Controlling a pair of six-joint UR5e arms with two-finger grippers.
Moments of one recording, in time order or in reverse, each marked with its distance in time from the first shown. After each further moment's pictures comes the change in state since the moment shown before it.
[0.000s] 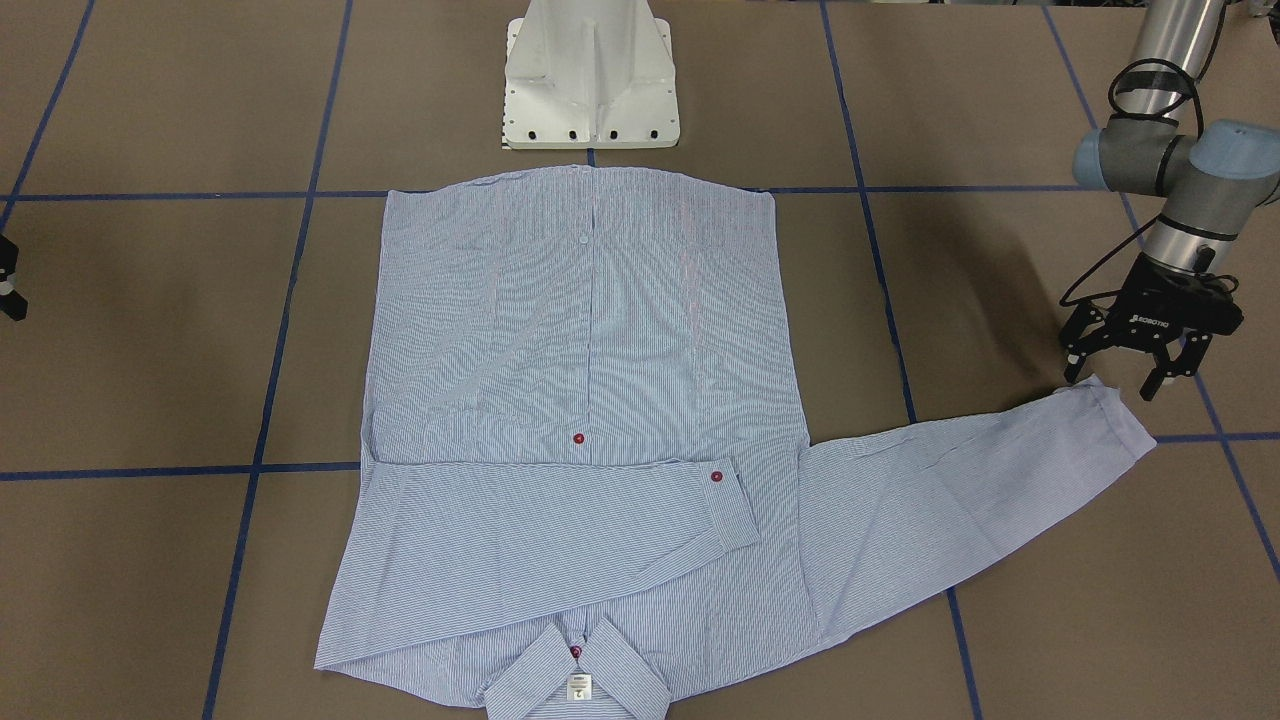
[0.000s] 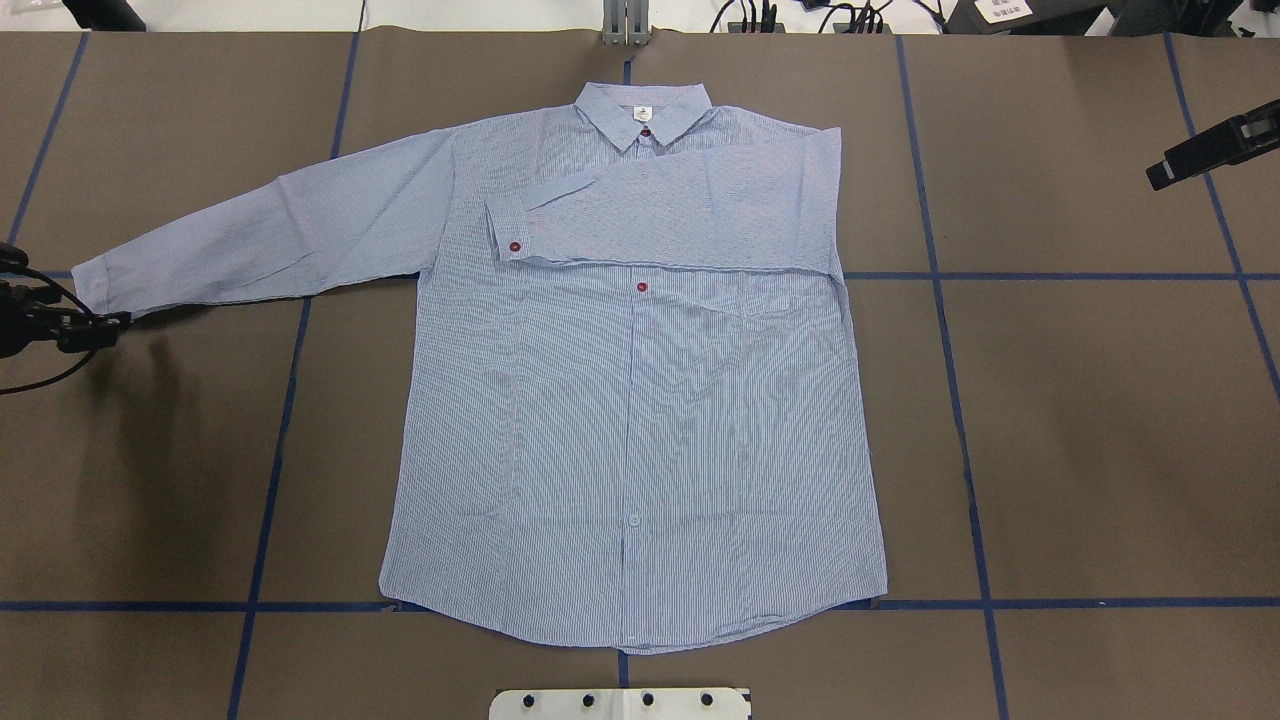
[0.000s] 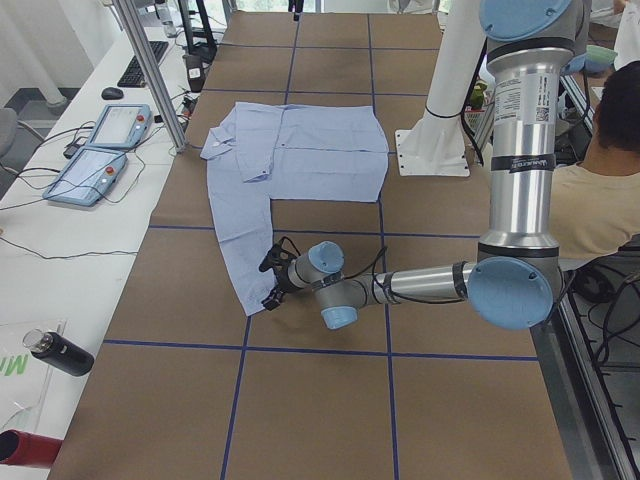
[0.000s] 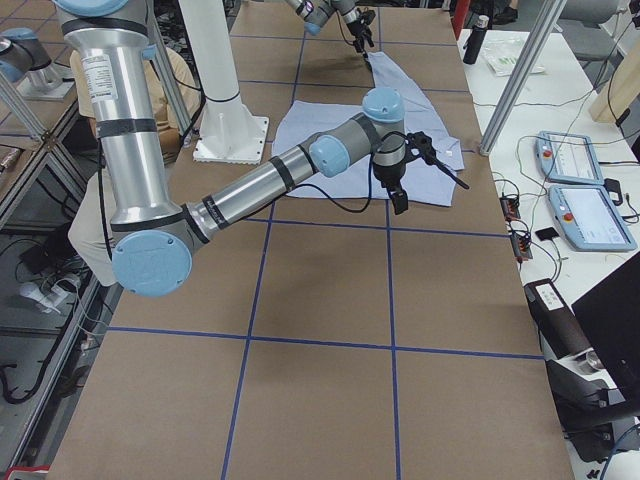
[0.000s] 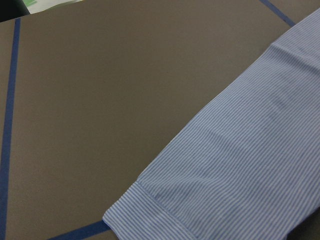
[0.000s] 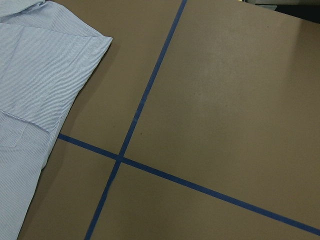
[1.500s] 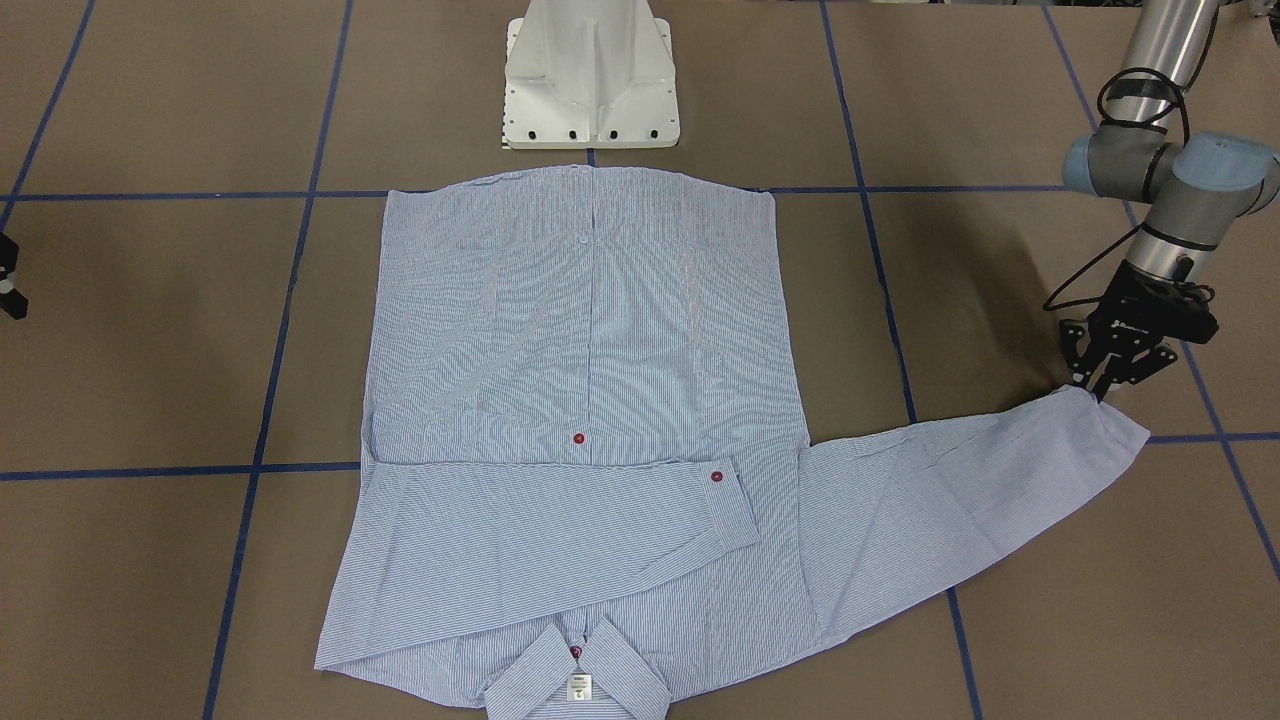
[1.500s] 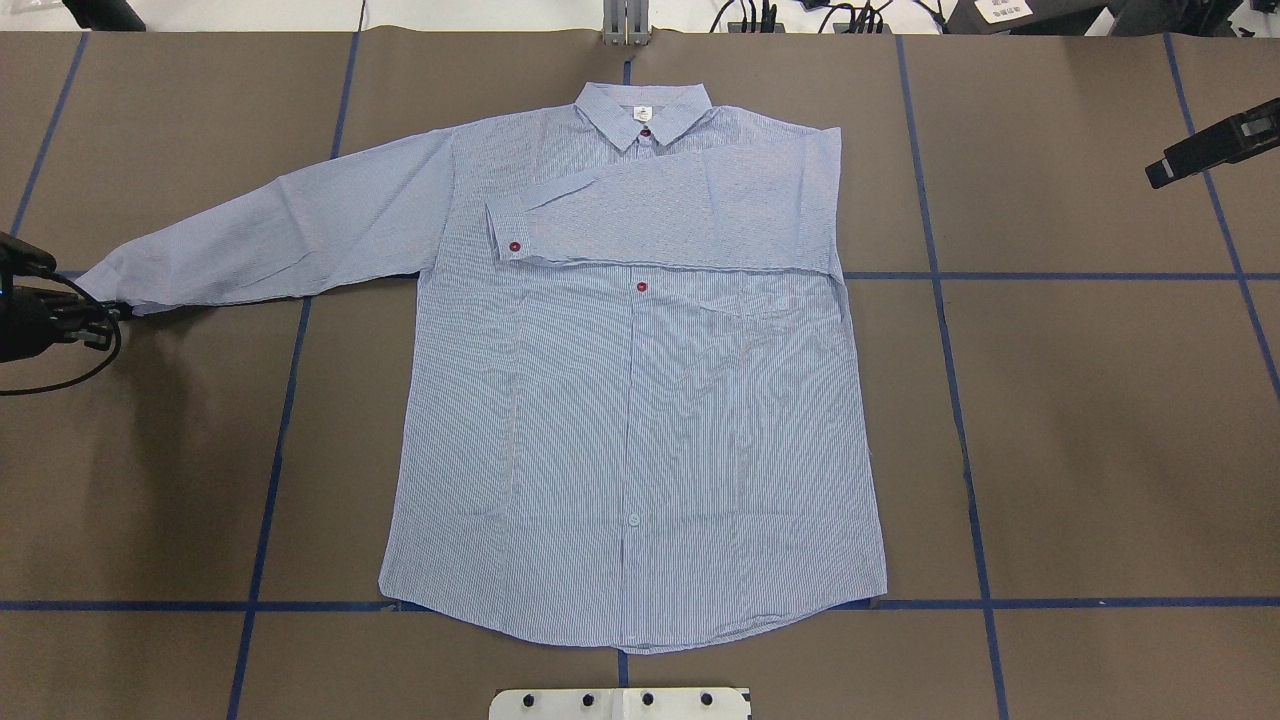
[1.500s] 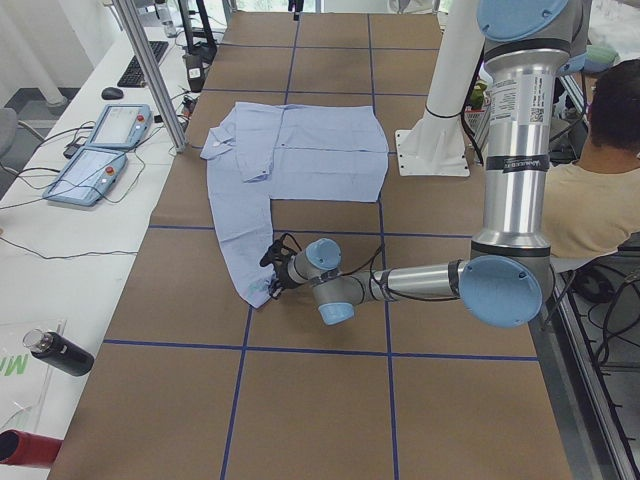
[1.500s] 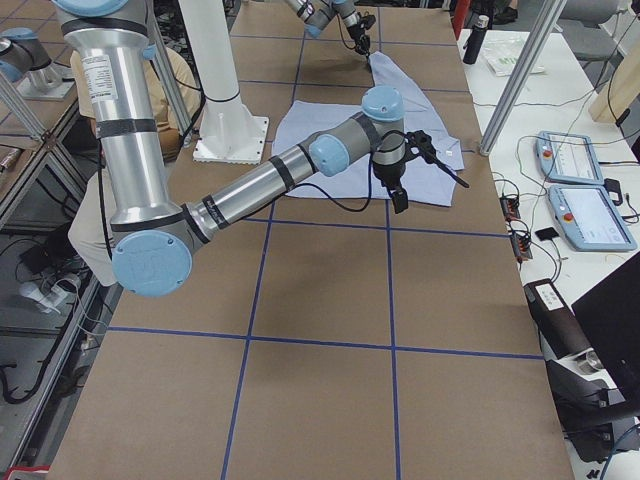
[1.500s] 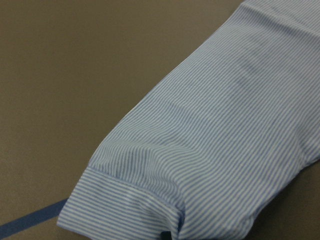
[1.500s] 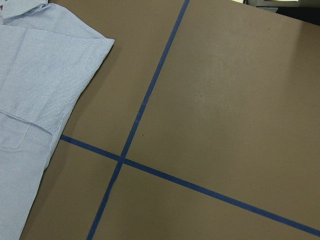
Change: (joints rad) left arm -0.010 -0.026 -0.004 0.014 -0.061 0.052; right arm 0.000 0.001 0.004 0.002 0.001 0.003
